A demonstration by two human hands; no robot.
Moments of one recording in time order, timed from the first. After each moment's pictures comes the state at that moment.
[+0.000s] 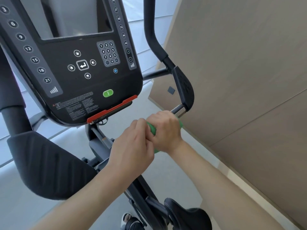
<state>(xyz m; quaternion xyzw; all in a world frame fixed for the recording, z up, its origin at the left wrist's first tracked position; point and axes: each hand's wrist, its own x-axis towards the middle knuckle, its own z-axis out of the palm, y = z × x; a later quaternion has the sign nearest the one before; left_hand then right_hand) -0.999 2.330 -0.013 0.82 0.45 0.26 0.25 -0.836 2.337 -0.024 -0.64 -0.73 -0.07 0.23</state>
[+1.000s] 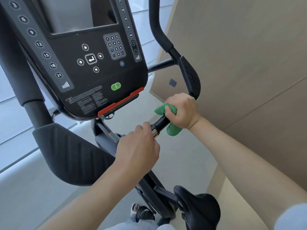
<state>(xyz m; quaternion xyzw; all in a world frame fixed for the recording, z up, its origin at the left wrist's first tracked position) -1.025 2.318 -0.016 0.86 0.49 0.09 0.12 -0.786 2.357 -0.022 -0.61 -0.75 -0.11 0.22</state>
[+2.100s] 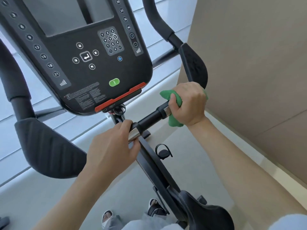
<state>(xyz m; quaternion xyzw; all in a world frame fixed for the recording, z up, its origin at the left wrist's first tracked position) -1.021 2.309 -0.022 0.85 0.51 0.13 0.04 -0.743 2.367 -0.054 -0.59 -0.67 -0.18 0.42</state>
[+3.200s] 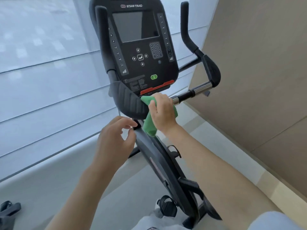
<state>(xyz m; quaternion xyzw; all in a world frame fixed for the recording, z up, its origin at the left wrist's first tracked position) -1.202 2.164 0.006 0.72 0.51 0.42 0.21 -1.009 2.244 -0.010 -0.64 -0.65 0.03 0.41</state>
